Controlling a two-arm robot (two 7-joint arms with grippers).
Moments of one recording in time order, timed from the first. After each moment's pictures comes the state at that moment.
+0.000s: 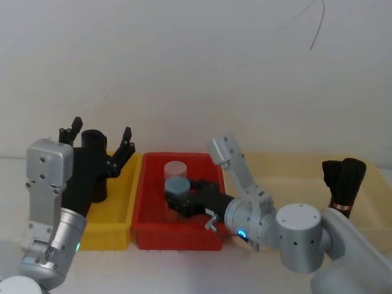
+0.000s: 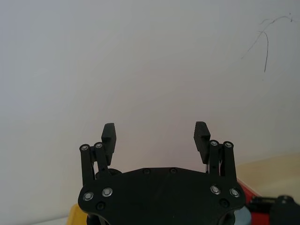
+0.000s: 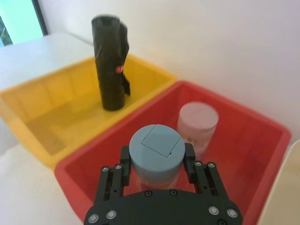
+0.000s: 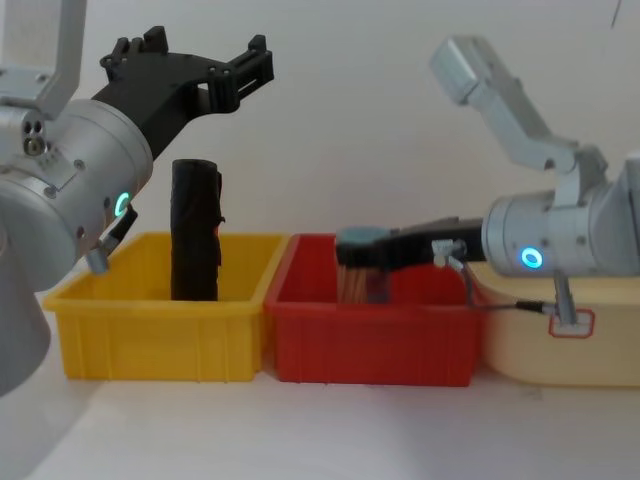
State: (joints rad) left arm -0.29 0.12 0.32 -1.54 -0.09 -0.27 0.02; right arm 0.63 0.15 -0.47 -1.13 0.21 0.27 0.39
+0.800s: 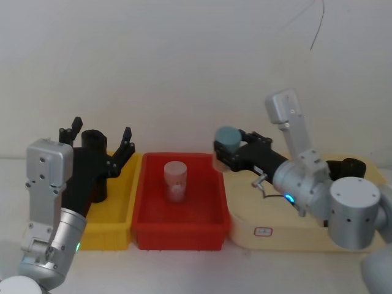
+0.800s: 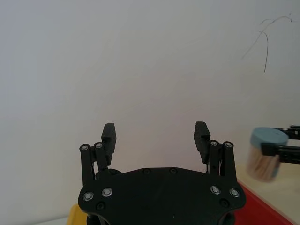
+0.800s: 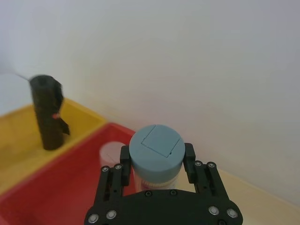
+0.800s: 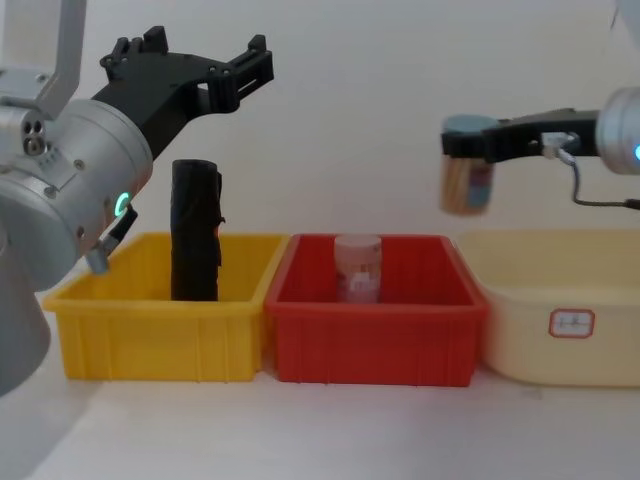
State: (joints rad) left arm -0.29 0.12 0.32 -1.54 -0.09 -0.27 0.02; right arm 0.60 0.25 -0.35 -1.32 0.20 0.26 0.31
